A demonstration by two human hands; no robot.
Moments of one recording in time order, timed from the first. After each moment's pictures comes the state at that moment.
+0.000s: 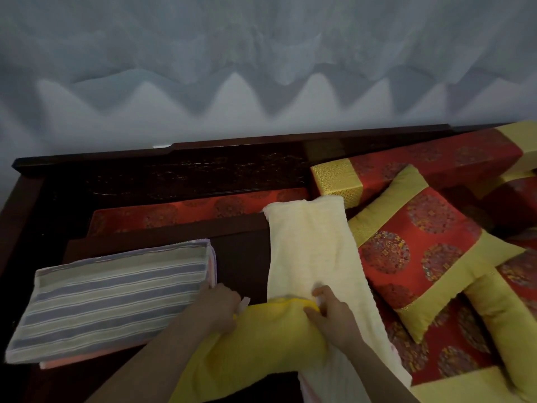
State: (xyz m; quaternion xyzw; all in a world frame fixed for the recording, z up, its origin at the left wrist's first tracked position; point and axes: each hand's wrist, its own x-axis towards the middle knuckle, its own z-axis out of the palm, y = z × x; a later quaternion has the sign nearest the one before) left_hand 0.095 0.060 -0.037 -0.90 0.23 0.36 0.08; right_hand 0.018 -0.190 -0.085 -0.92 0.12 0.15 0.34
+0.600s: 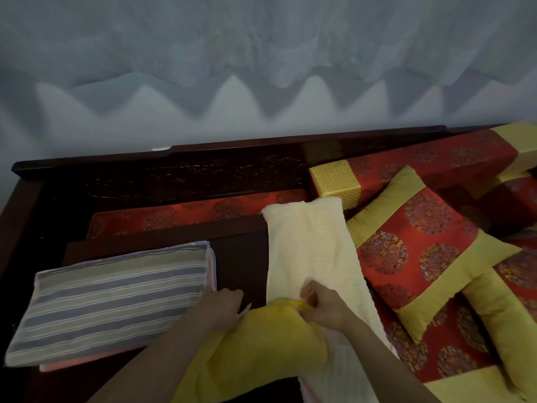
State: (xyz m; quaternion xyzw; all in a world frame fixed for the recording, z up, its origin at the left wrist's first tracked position) left_hand 0.095 0.058 -0.031 -0.90 0.22 0.36 -0.03; right_hand 0.049 -0.189 -0.077 -0.89 0.09 0.25 0.38
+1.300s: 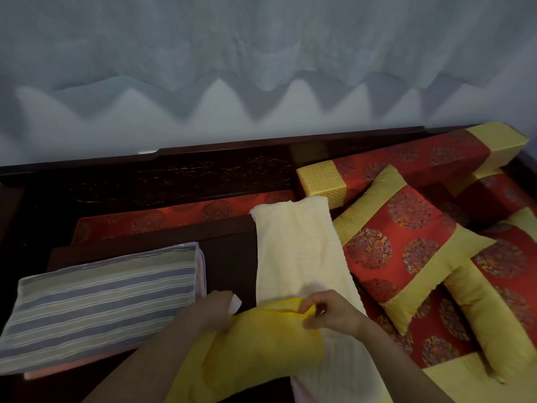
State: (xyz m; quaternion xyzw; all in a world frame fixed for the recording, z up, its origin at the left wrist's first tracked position) left_hand 0.093 0.052 -0.041 -0.87 0.14 0.46 -0.10; right_hand 0.023 -0.221 -0.057 -0.81 0.05 0.28 0.51
